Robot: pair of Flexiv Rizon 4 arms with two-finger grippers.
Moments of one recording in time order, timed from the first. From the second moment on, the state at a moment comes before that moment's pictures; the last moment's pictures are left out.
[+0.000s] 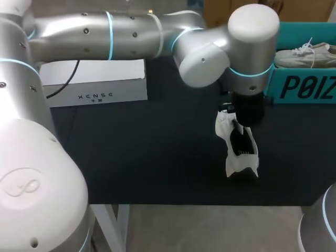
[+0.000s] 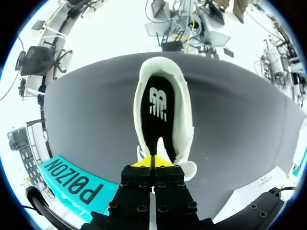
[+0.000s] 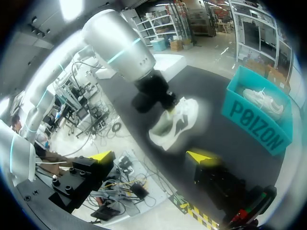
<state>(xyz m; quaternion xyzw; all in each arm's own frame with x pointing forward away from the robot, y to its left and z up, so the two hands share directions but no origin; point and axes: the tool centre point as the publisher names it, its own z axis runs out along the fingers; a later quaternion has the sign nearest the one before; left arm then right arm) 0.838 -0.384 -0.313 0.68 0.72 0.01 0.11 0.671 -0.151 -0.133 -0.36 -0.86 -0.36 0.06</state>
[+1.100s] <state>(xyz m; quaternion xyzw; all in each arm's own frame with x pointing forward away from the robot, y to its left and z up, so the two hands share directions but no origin) 0.855 -0.330 -0.320 0.65 0.75 0.02 0.10 0.671 -0.151 -0.133 -0.36 -0.86 -0.36 0.06</state>
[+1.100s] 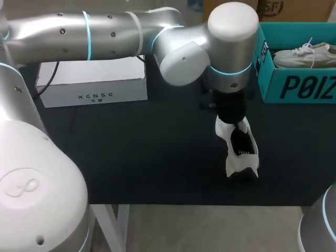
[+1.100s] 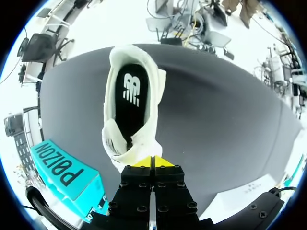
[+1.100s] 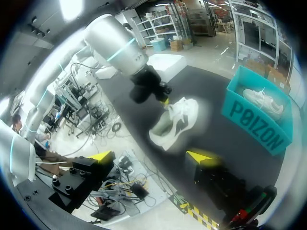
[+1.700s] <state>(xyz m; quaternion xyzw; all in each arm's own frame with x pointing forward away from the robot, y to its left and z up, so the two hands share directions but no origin) 0.865 -0.359 -0.325 0.68 0.73 0.01 0.09 0.671 -0.151 -0.133 -0.36 -0.86 -0.36 0.06</state>
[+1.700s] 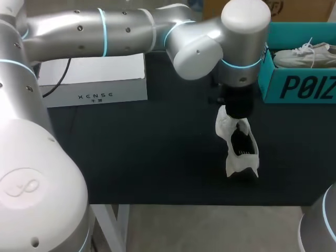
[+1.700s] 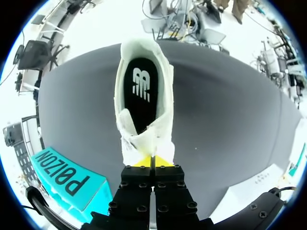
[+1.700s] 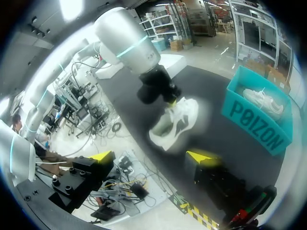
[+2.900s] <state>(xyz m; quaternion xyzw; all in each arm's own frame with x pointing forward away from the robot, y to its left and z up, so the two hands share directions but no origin) 0.854 -0.386 -0.330 0.69 0.72 0.00 0.09 0.671 -0.151 -0.133 -0.36 -0.86 -0.36 0.06</state>
